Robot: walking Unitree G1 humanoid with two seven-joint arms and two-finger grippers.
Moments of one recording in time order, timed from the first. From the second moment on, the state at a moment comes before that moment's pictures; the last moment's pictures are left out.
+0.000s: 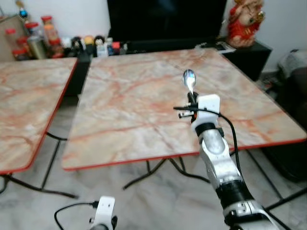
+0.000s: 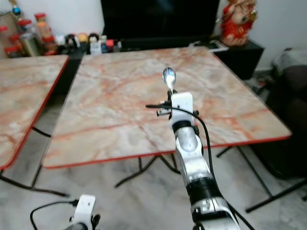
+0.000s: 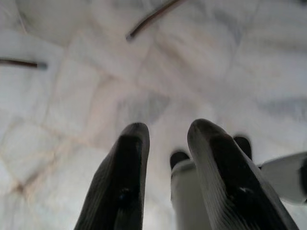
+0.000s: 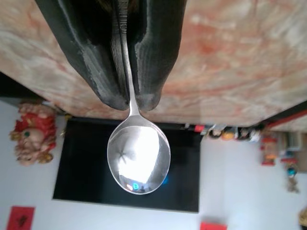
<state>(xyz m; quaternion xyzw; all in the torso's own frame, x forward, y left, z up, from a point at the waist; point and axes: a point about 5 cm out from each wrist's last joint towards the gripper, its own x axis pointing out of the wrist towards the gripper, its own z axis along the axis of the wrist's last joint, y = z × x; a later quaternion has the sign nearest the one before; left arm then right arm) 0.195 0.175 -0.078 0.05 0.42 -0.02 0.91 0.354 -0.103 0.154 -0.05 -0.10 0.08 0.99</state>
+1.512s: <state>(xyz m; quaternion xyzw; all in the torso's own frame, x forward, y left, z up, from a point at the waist) 0.204 0.172 -0.073 0.03 0.40 0.00 0.92 0.353 -0.095 0.155 -0.05 -0.10 0.09 0.99</state>
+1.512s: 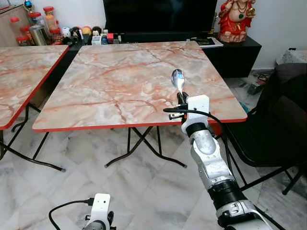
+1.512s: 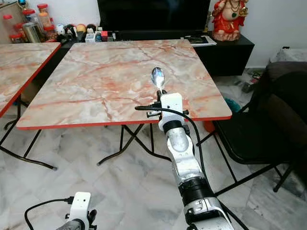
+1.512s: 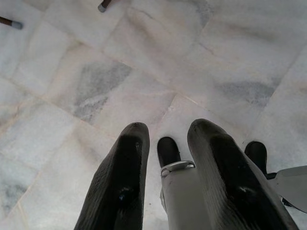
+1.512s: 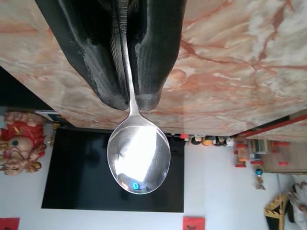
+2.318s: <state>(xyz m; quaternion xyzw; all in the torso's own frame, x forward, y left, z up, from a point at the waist) 0.204 0.172 -0.073 0.03 0.40 0.00 0.92 0.354 -0.097 0.153 -0.05 -0.09 0.09 0.99</state>
